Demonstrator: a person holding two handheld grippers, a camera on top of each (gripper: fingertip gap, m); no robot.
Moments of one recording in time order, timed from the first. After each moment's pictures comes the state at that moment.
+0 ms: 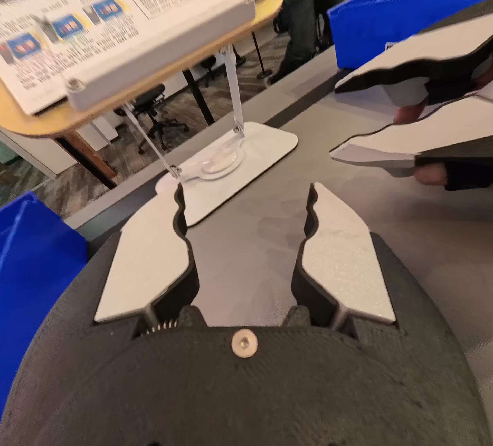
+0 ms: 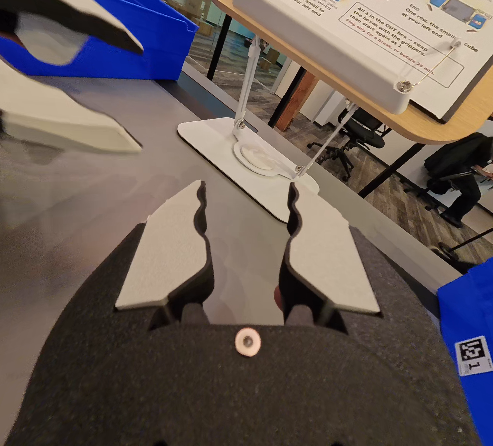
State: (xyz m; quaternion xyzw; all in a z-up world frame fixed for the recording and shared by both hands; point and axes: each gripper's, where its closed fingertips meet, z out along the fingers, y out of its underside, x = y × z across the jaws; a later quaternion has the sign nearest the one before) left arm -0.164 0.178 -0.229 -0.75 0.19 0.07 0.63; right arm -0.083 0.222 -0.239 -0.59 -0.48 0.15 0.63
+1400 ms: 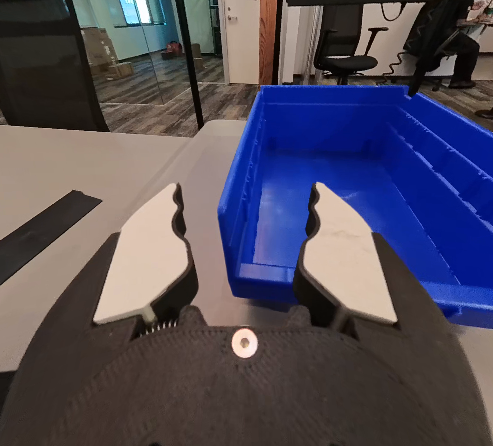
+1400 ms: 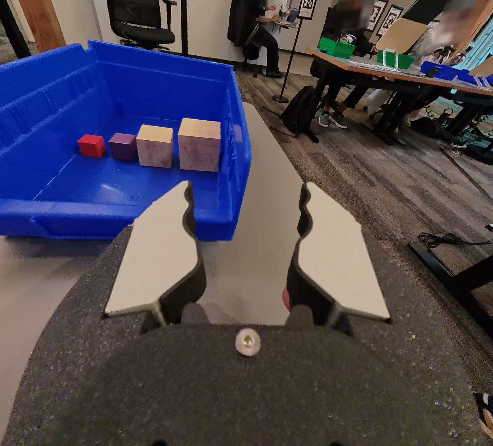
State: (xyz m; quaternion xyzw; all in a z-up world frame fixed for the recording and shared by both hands) left arm -0.524 0.037 -0.228 -0.73 -0.20 0.19 0.63; right arm 0.355 0.324 -0.232 -0.76 -0.11 -0.02 0.64
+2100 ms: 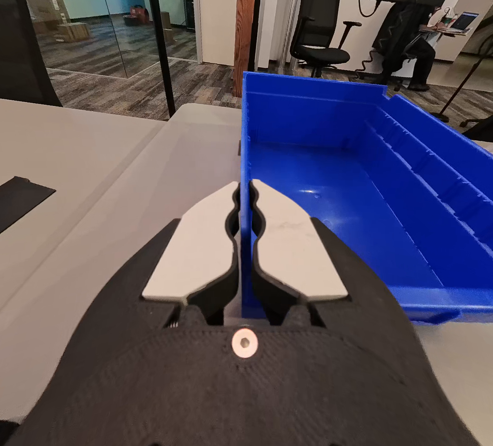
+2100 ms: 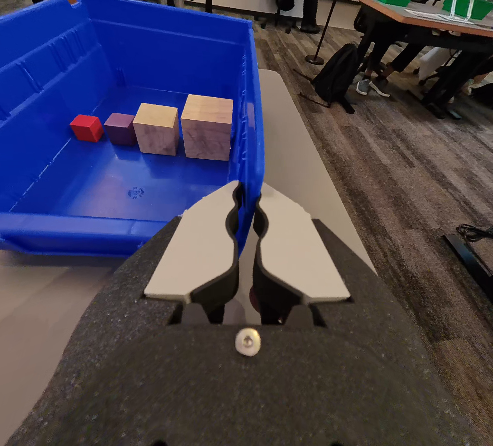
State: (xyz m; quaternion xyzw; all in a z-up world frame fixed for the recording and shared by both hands) left arm -0.528 0.052 -0.237 -0.74 -0.21 0.12 0.62; right arm 0.344 0.367 -0.254 -0.80 -0.15 0.02 0.58
